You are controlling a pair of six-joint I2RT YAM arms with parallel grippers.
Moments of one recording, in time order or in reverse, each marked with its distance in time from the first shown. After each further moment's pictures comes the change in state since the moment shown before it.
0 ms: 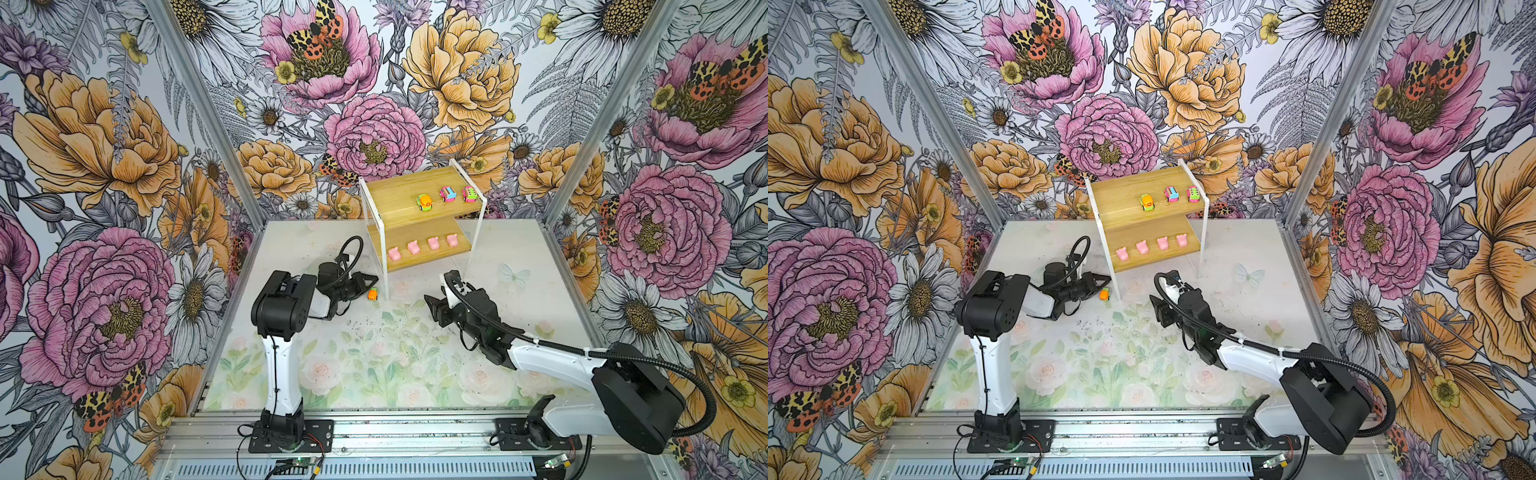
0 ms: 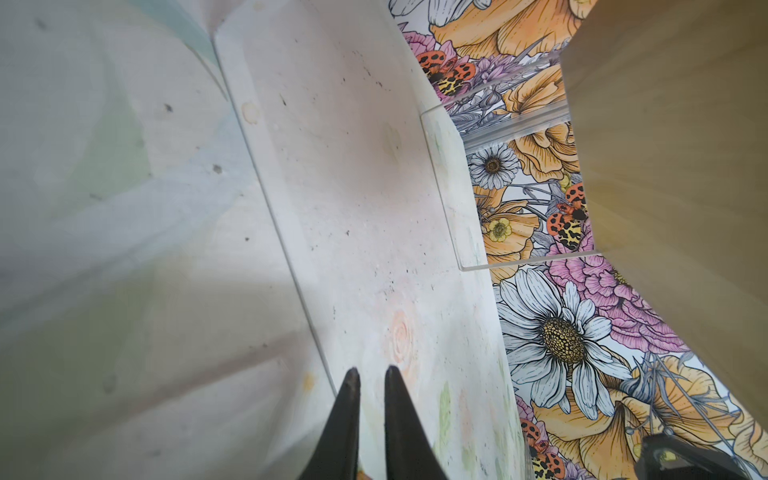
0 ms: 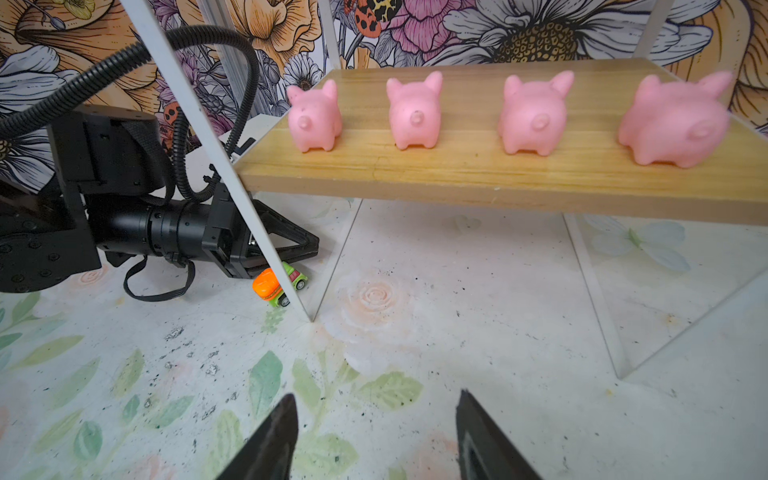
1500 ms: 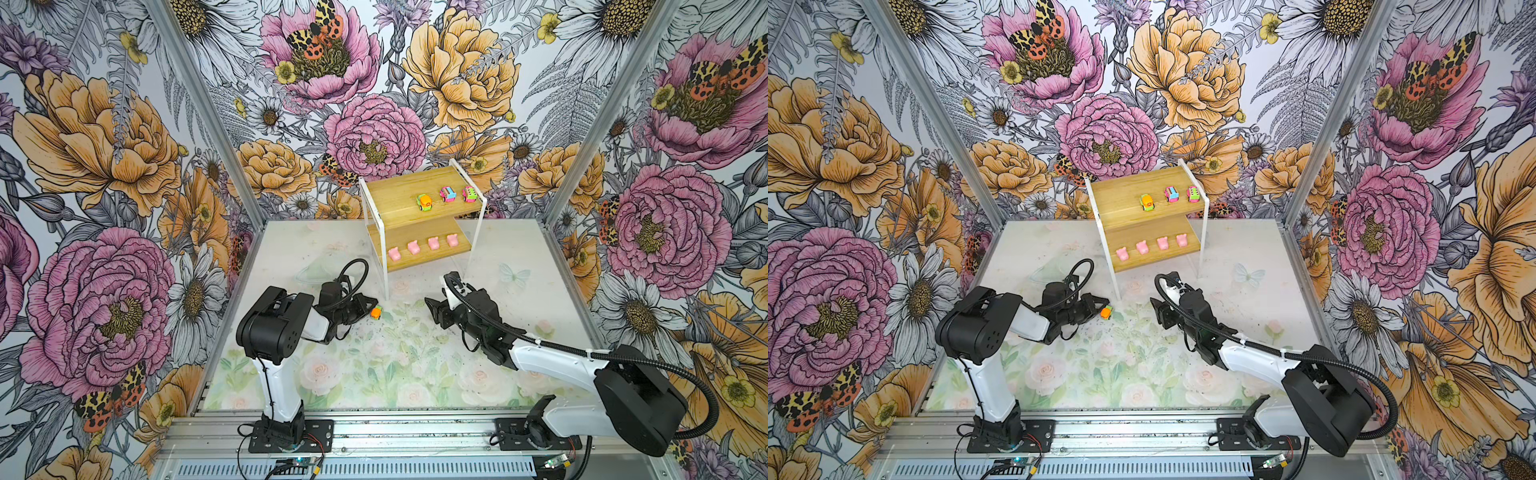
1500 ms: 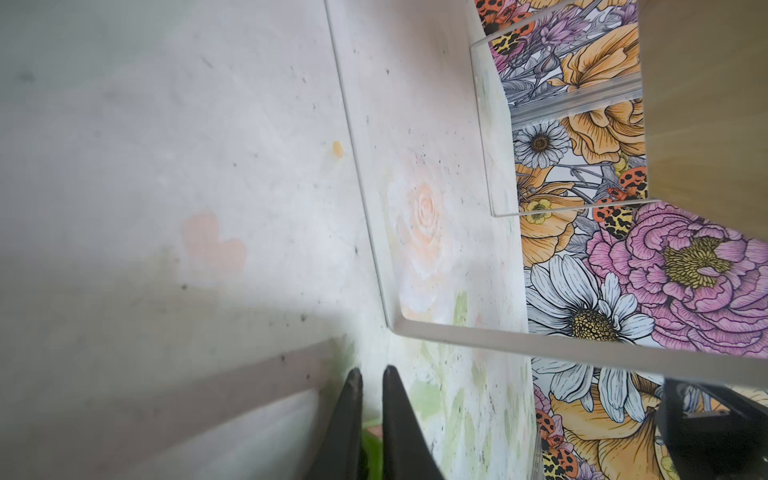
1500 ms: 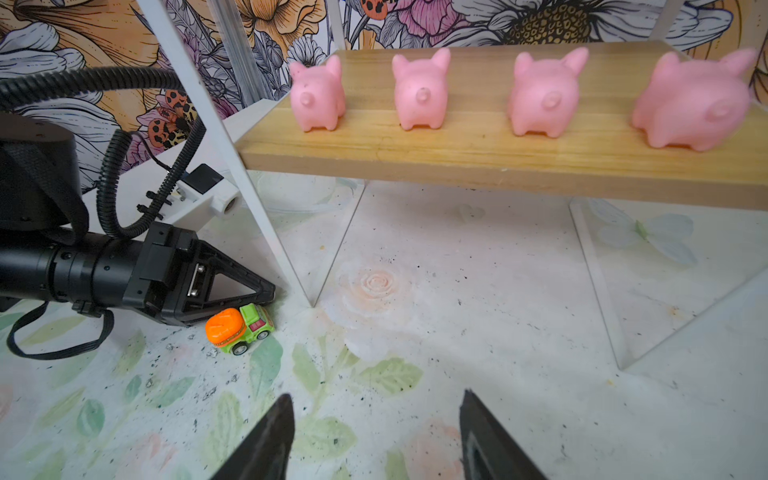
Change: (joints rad) left arm -0.097 -0.242 -0.289 -0.108 -0.177 -0.002; right arm -0.006 -0.010 -0.004 -0.038 -0.040 -0.015
